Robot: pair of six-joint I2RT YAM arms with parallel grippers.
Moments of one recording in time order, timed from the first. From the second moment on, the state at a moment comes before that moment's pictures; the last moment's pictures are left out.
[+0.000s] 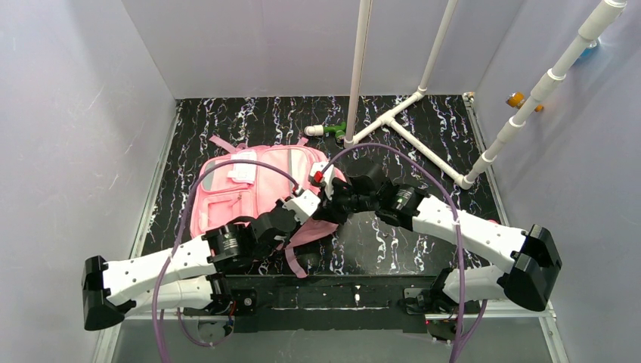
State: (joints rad) left arm -1.18 0.93 0.77 -0.50 -0.59 -0.01; right arm 0.98 1.27 1.00 -0.25 -0.40 -0.07
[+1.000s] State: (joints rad) left arm -0.76 0.94 0.87 -0.62 -0.20 0.21; right arm 0.89 1.20 0.92 -0.13 -0.38 -0.08
